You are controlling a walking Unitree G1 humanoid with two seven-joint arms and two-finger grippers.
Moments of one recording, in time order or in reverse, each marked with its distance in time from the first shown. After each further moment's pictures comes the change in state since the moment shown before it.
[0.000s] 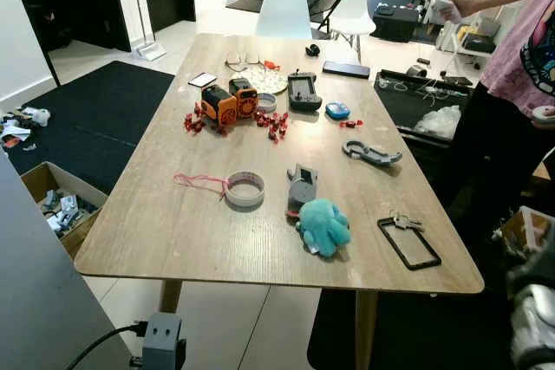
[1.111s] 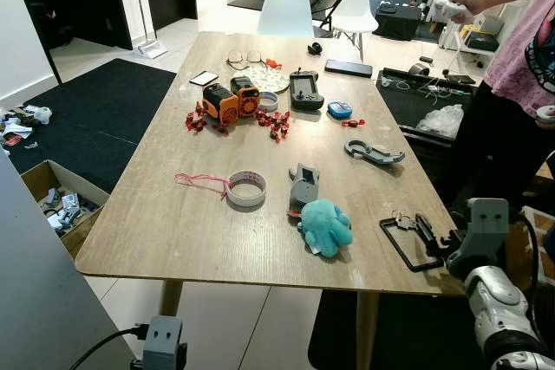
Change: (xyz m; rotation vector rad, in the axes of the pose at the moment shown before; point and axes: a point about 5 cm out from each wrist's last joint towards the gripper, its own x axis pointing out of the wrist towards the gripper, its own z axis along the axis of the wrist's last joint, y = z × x) left arm -0.002 -0.002 -0.004 0.007 0.018 -0.022; right arm -0.009 0.064 -0.017 -0.100 0.092 0.468
